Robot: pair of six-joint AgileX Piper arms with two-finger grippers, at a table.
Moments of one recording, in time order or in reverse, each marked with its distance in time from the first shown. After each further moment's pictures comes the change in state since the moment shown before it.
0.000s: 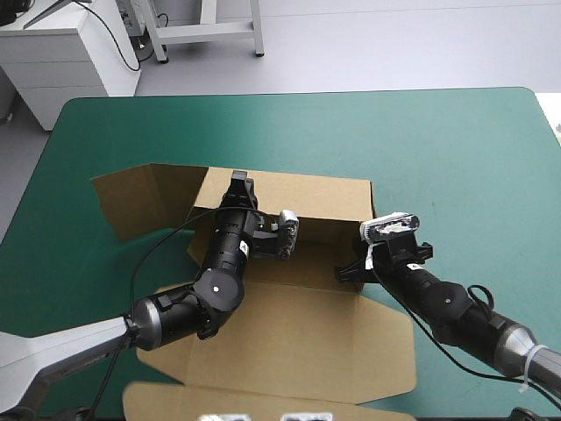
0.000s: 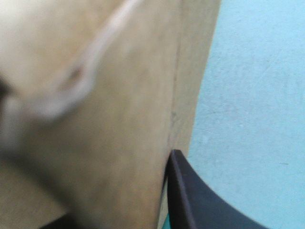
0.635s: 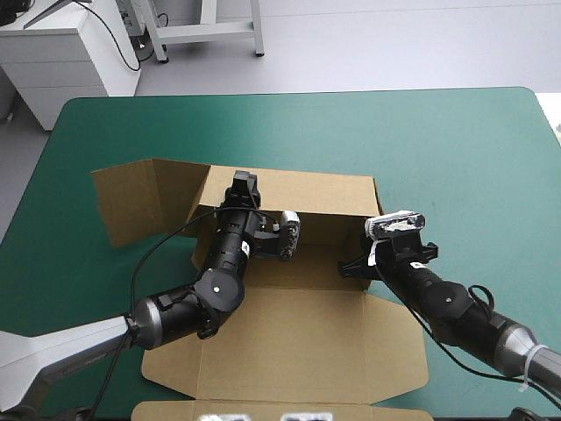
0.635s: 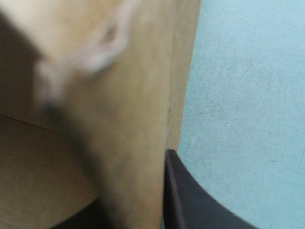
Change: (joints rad) left arm 0.010 0.002 0.000 0.032 -0.013 -0.034; right arm -0.002 0.000 0.000 0.031 -0.039 0.001
